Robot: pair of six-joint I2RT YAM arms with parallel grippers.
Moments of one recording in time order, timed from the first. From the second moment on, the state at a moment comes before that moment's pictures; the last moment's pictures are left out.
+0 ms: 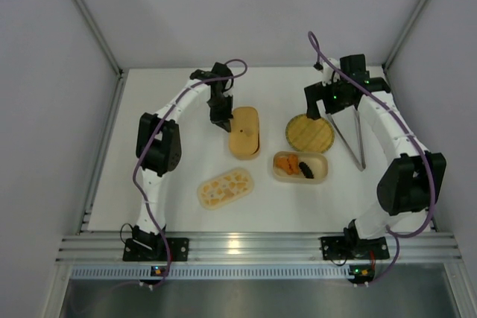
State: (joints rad) left arm -0.41 2.22 1.99 -1.08 0.19 -0.39; right arm 0.14 1.60 1.49 -0.80 -0.26 -0.23
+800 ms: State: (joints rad) left arm -0.41 2.24 2.02 -1.08 0.20 -0.40; right arm 0.14 1.63 1.51 -0.80 -0.26 -0.23
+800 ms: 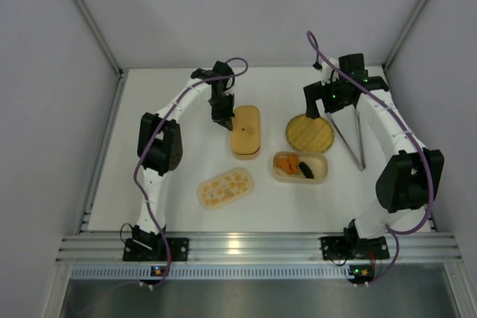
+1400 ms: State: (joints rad) left arm -0.41 2.24 1.98 -1.08 0.21 -0.42; right arm 0.14 1.63 1.51 -0.80 -0.26 -0.24
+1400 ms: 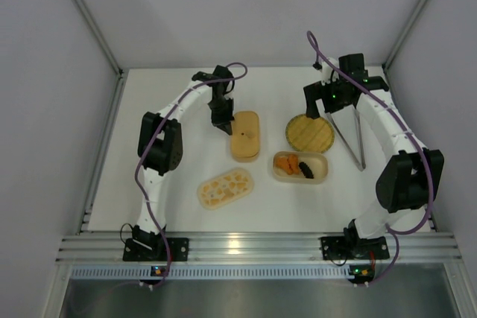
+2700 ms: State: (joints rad) left arm -0.35 1.95 1.77 -0.95 0.85 0.92; right arm -0.14 1.58 1.41 -0.81 -0.38 -0.25
